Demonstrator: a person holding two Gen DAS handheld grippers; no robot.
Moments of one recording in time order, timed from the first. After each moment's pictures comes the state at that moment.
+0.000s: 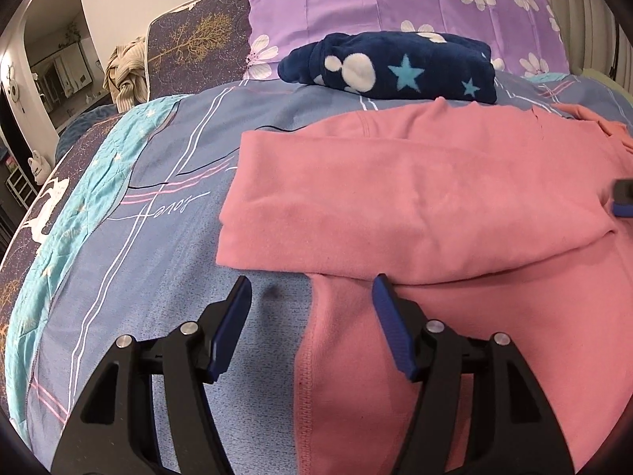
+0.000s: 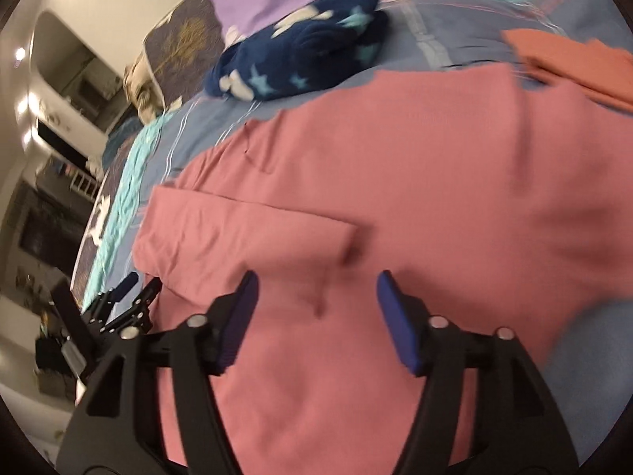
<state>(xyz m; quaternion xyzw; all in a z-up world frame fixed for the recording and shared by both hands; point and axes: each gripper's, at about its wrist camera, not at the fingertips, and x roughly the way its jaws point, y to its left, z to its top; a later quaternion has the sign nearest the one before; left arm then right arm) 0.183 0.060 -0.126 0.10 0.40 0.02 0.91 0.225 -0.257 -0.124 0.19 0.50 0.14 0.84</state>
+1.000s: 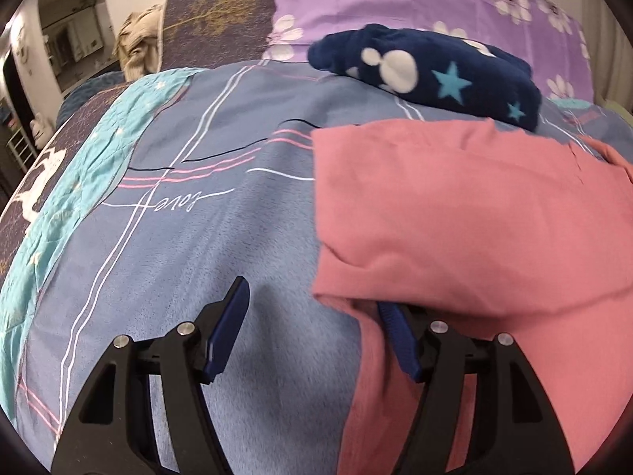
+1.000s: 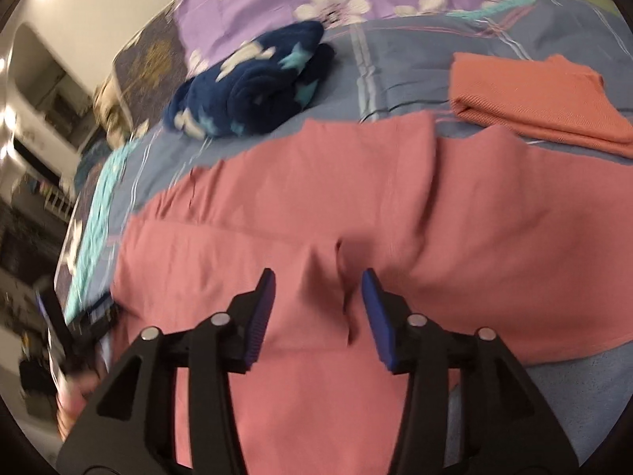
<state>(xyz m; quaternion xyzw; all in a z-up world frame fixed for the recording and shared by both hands) 0.229 0.093 -0.124 0.03 0.43 0.05 0.90 0.223 -0.320 -0.106 0.16 0.49 0.09 0.85</state>
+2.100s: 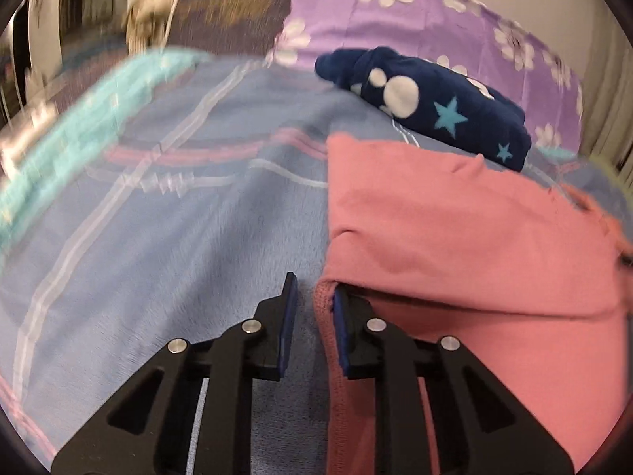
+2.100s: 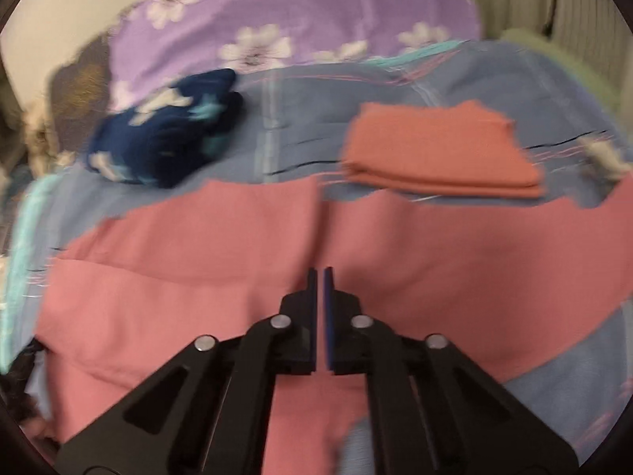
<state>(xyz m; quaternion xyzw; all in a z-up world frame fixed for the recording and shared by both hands) 0.221 0.121 -0.128 -0.08 0.41 0.00 0.91 0.237 -0.358 -0.088 0.10 0.46 -0.12 0.87</state>
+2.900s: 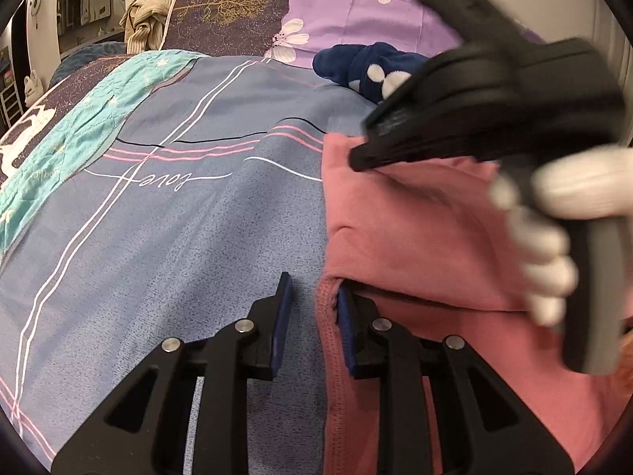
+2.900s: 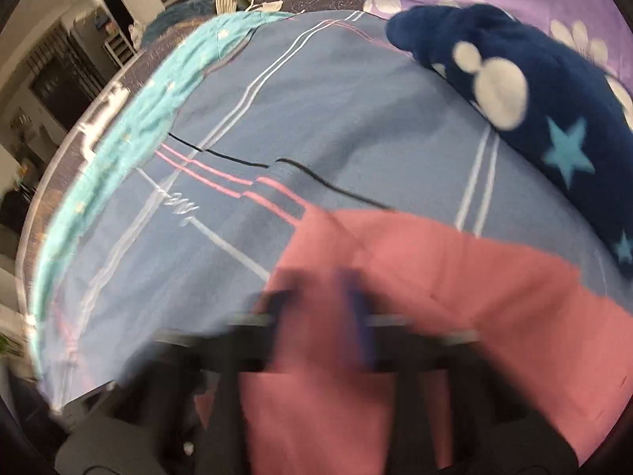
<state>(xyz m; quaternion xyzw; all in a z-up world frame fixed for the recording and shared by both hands) 0.218 0.113 -0.130 -0.06 0.40 0.01 0.91 0.376 0.001 -0.119 -0.05 0.51 0.24 0.82</state>
